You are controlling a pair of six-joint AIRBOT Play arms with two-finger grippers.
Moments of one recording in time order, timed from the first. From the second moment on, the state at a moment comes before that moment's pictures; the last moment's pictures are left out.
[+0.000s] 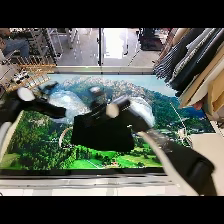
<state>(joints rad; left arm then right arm) 0.01 -1.43 1.47 1.21 -1.28 -1.31 0.73 -1.75 1.76 -1.25 1.03 1.68</state>
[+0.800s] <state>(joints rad) -0.06 -1.49 1.32 1.00 -1.30 -1.14 0.17 -1.68 1.65 -1.00 1.36 1.47</state>
